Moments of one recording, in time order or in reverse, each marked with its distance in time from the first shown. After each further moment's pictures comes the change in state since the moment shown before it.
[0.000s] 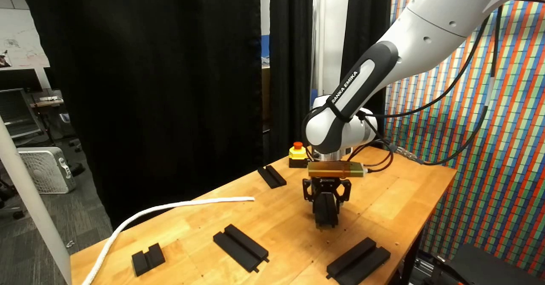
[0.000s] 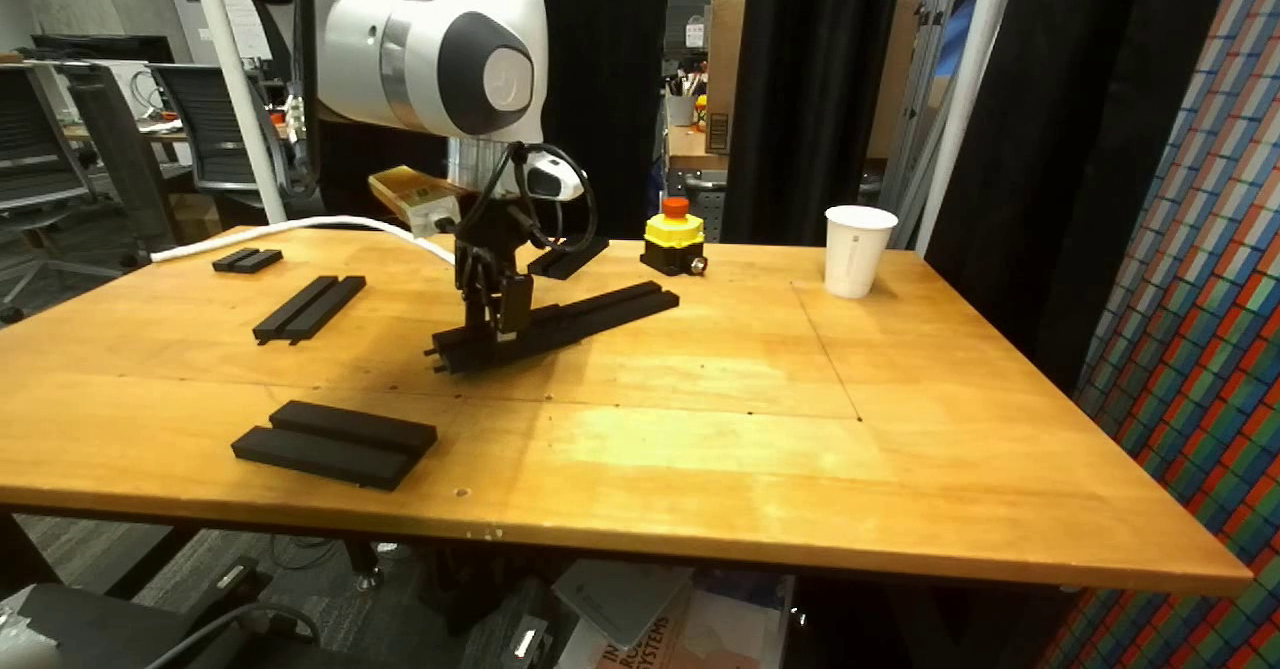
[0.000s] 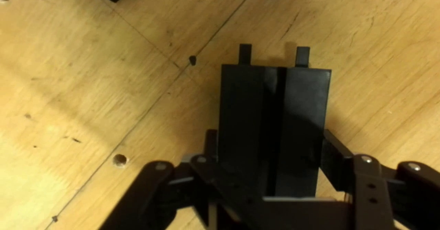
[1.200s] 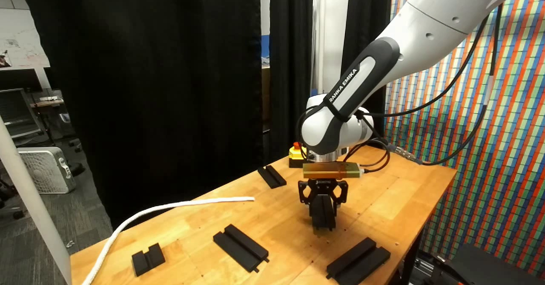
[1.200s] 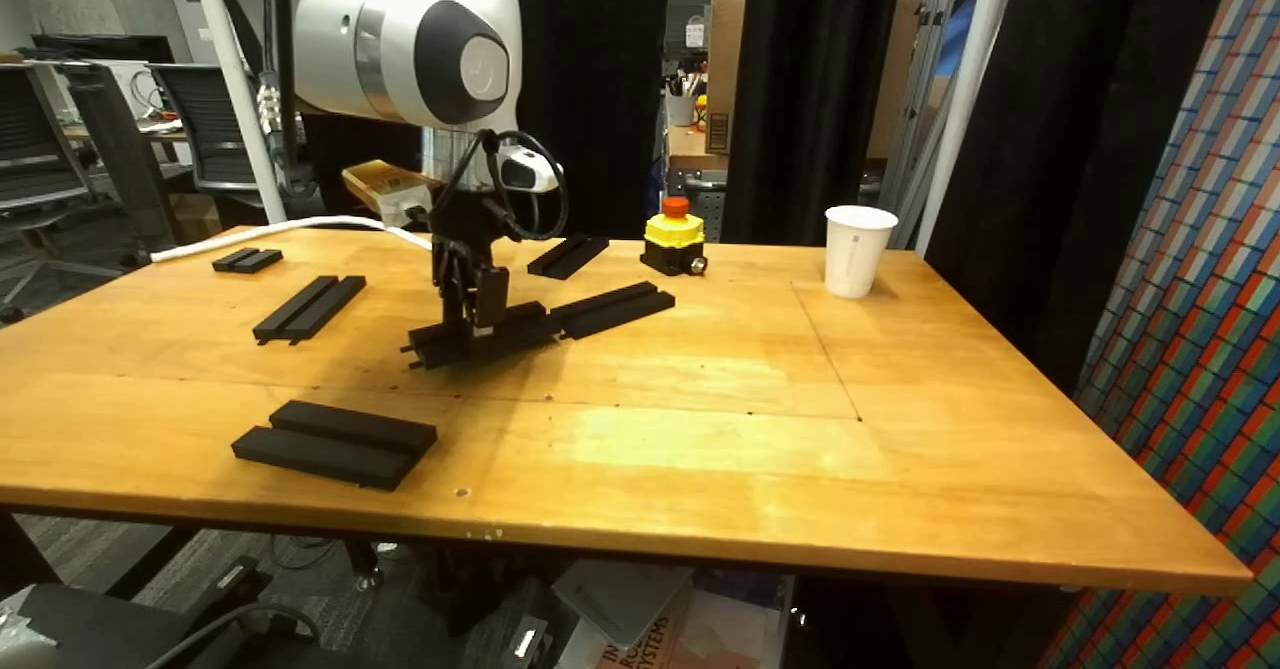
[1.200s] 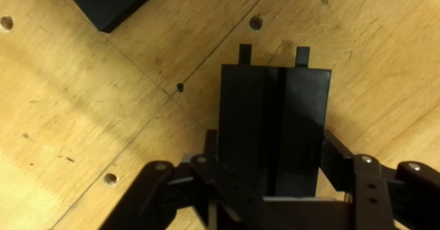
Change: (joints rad) arm 0.029 -0.016 0.017 0.000 -0.015 -0.035 0.045
